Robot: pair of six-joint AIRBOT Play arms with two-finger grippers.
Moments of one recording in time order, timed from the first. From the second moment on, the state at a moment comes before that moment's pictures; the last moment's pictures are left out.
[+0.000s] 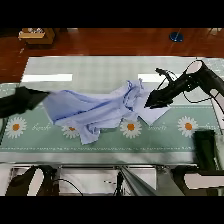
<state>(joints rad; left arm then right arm) 0.42 -0.63 0.73 0.58 -1.18 -1.36 0.01 -1.55 1.22 -0.93 1.49 1.27</state>
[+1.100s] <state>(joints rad) 0.58 -0.76 0.78 0.63 -1.12 -1.25 0.27 -1.61 1.07 -0.66 0.94 1.21</state>
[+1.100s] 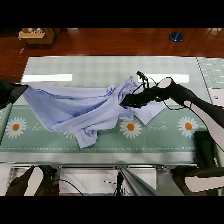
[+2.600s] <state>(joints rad) 0.74 -0.74 1.61 0.46 -1.01 -1.46 -0.21 -0.86 1.87 -0.70 1.25 1.49</state>
